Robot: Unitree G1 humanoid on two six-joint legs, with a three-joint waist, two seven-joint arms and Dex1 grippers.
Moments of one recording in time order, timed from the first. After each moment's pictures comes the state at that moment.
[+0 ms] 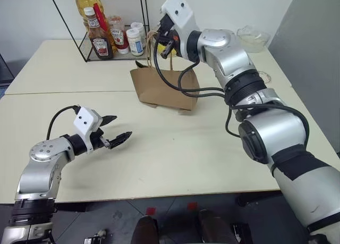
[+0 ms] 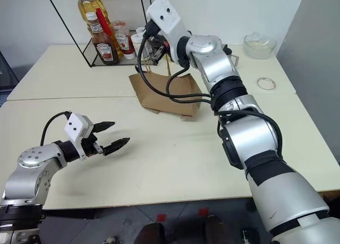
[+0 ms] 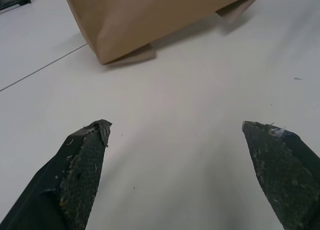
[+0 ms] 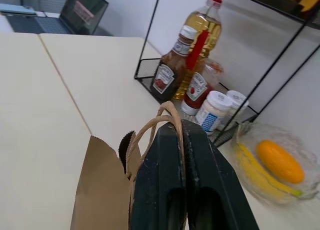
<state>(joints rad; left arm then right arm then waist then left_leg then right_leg) -0.20 0.74 0.21 0.01 -0.36 0.30 -0.90 -1.59 -0.09 0.10 1.08 -0.02 0.11 0.69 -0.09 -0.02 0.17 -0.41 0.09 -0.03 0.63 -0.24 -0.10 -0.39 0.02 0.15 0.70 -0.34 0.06</state>
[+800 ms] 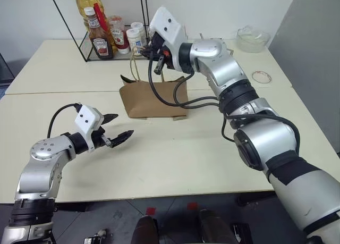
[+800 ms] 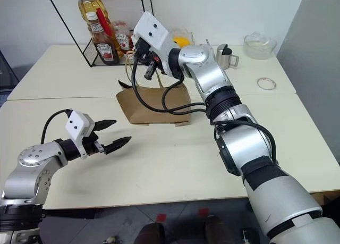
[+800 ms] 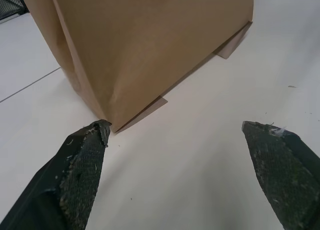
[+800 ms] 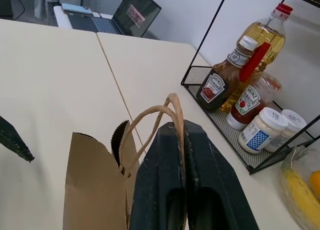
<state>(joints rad) -0.21 0.74 0.21 -0.03 -0.36 0.32 -0.89 -1.51 -0.06 0.15 0.98 -0.03 0.09 0.81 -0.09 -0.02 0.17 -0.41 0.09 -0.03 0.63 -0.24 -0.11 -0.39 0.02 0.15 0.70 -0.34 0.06</state>
